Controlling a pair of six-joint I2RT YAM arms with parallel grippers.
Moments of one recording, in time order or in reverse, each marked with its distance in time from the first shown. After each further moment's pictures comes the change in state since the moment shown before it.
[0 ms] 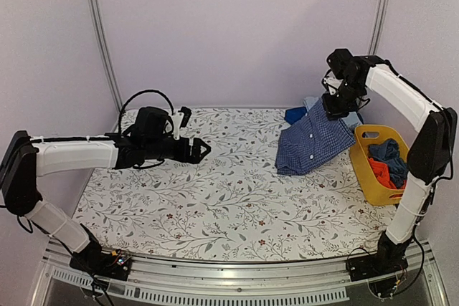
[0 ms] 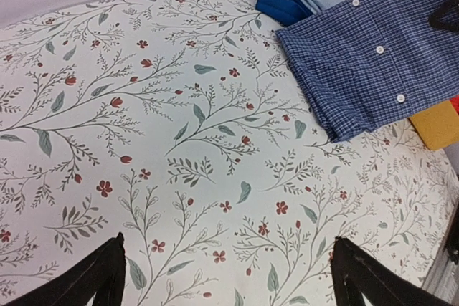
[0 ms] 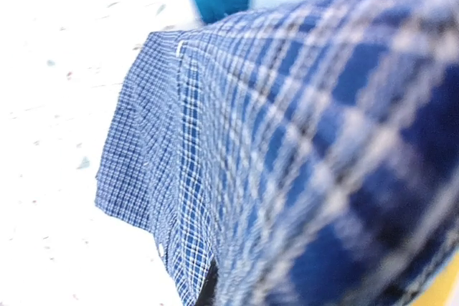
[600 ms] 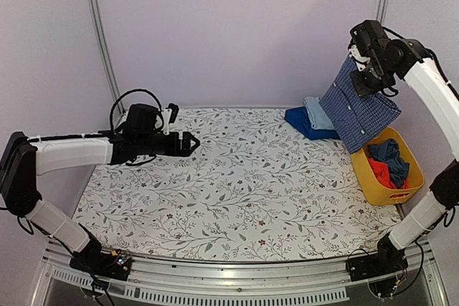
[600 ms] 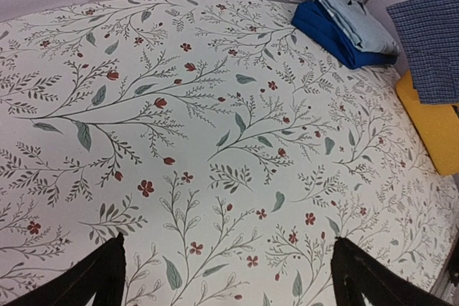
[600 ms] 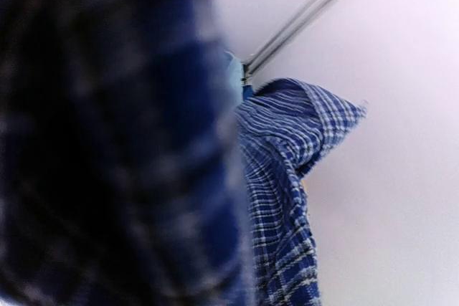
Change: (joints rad) left arm 0.107 -0.014 -0.014 -0.011 0.013 -0.027; right arm 0.082 -0.278 0.079 -0.082 0.574 -0.169
